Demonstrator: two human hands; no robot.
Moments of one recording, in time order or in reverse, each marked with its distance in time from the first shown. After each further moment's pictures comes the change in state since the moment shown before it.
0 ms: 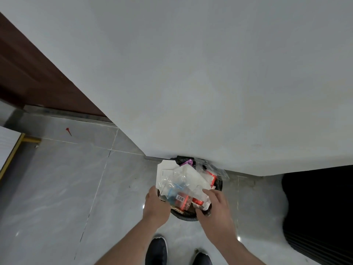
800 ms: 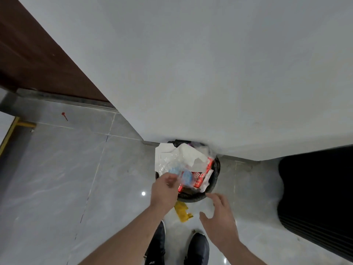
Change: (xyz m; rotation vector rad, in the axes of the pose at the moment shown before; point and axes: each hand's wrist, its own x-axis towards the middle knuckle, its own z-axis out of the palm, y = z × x) left_hand -0.009 -0.007 0.035 -0.155 0.019 0.164; right_hand -0.049 0.032 0.009 0.002 -0.103 0.133
